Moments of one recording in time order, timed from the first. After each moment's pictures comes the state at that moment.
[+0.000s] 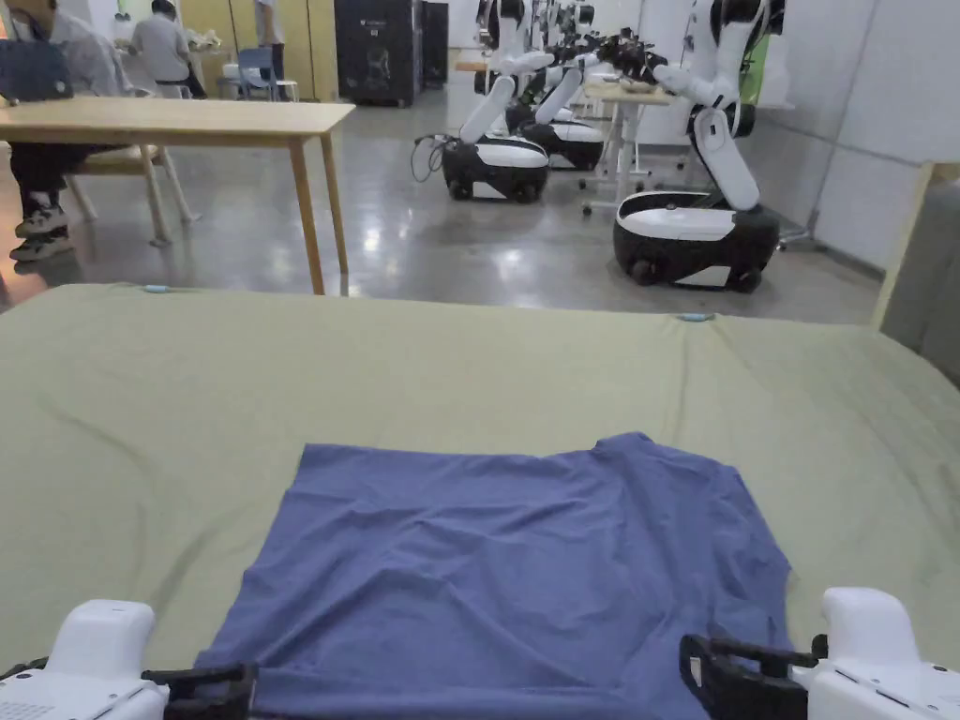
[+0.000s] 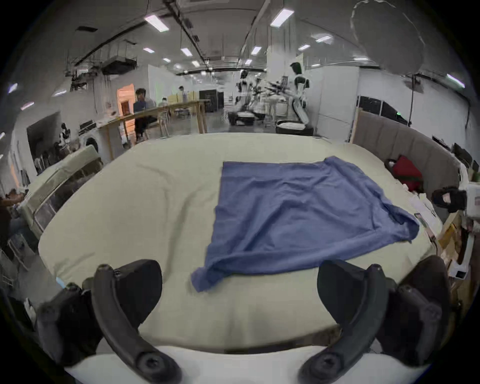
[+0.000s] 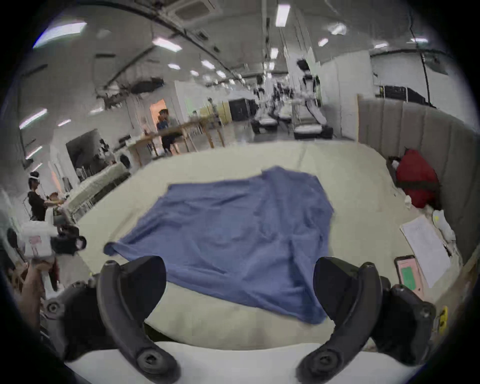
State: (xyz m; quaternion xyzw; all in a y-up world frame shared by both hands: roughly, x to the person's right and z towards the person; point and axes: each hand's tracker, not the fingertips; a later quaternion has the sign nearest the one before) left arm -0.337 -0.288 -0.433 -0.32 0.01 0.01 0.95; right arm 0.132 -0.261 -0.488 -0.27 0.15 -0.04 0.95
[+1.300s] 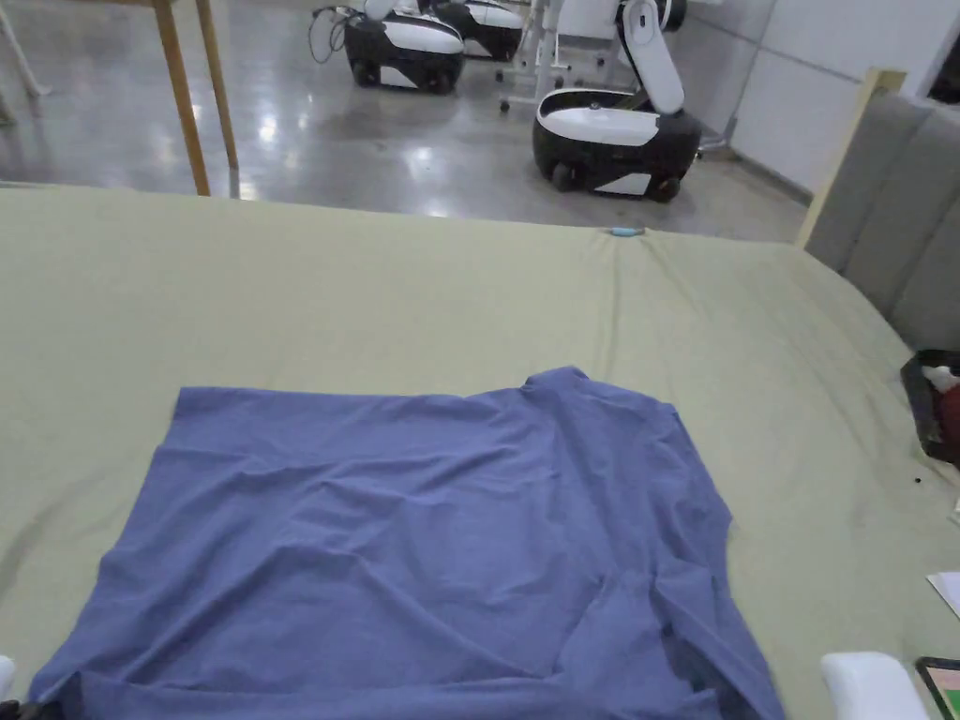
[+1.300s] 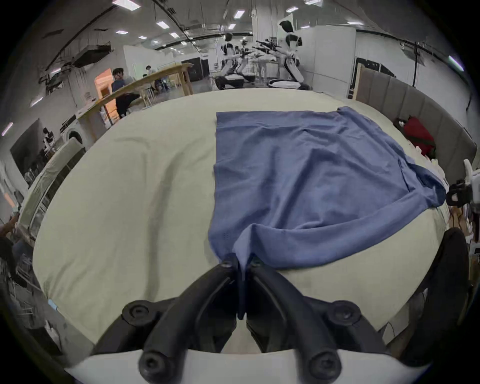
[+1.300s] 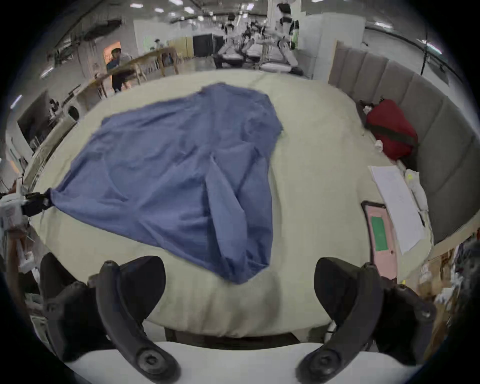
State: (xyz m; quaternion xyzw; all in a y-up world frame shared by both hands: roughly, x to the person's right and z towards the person) left arm -0.361 -0.342 -0.517 -0.42 -0.01 -0.03 0.91; right arm 0.183 -0.328 -0.542 -0.51 0.02 0.03 0.86
